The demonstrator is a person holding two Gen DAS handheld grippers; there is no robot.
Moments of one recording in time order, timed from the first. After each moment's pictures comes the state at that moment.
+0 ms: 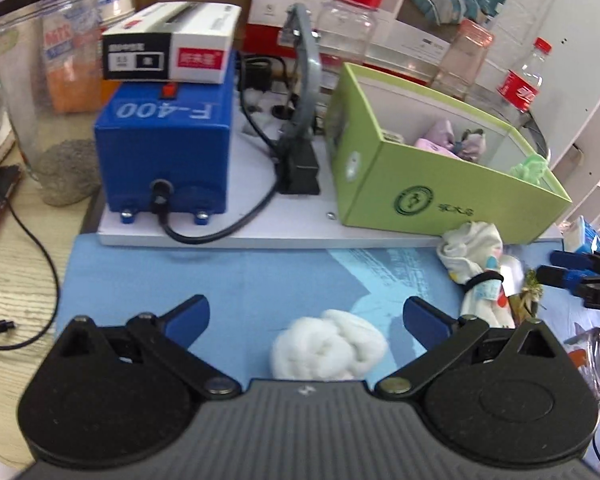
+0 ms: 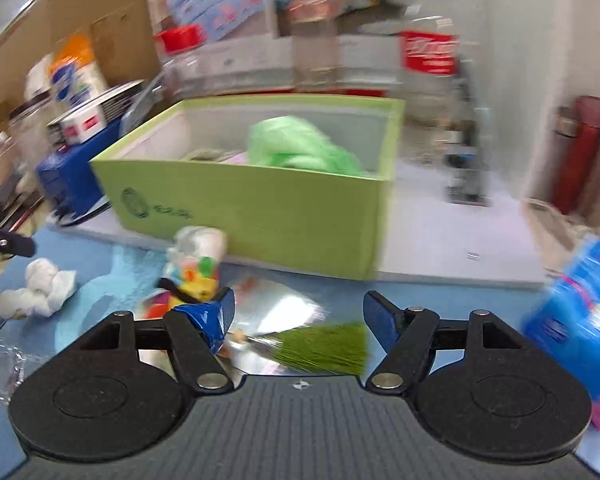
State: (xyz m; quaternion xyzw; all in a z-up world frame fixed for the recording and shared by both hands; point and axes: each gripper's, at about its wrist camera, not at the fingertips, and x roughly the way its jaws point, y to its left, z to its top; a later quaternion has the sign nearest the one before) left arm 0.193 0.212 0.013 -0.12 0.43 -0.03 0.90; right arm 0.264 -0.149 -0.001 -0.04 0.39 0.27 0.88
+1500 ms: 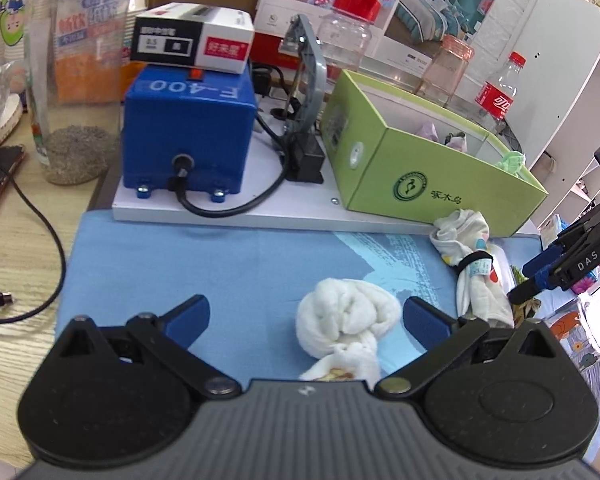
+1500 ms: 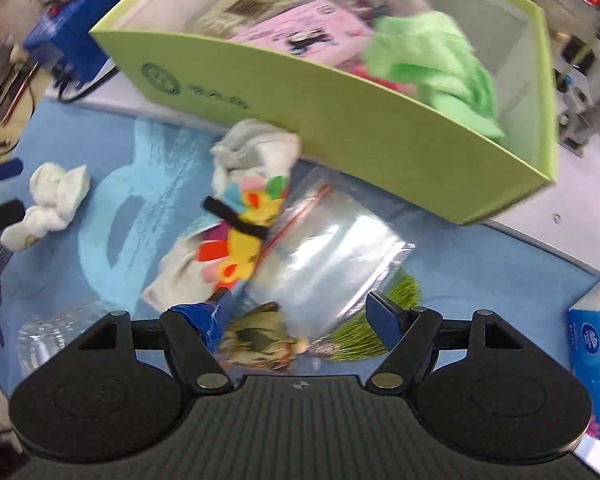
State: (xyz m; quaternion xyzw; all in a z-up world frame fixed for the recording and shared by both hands) left arm 0.153 0.246 -0.005 -0.14 0.38 -0.07 0.91; right arm 0.296 -0.063 0.008 -0.17 0.63 0.27 0.71
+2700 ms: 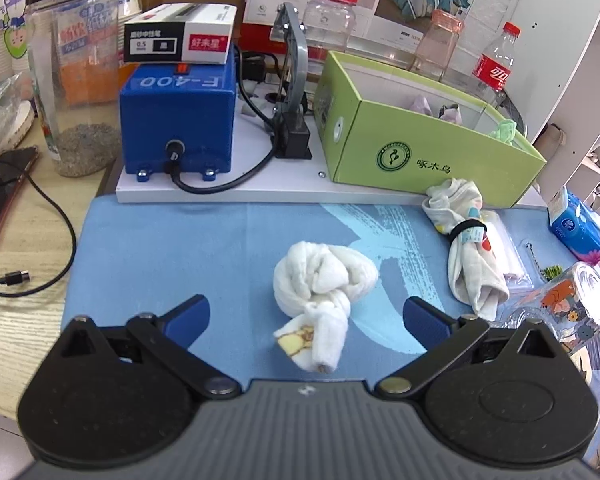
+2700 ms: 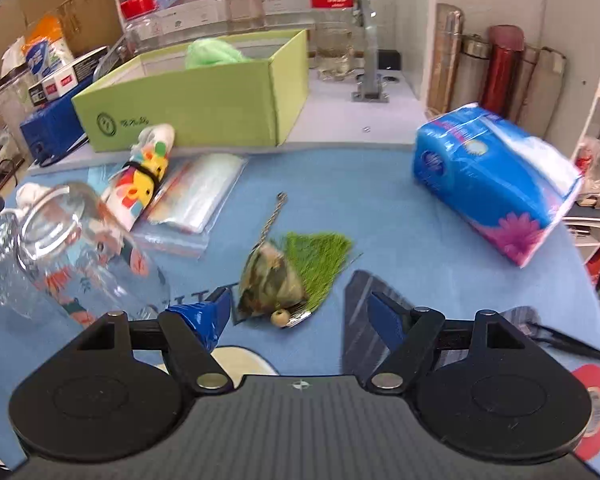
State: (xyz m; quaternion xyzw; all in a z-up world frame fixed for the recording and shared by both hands) left arm 0.135 0.211 0.006 -0.10 0.41 -0.04 0.90; right arm 0.180 -0.232 -0.026 -0.03 0.42 0.17 0.89
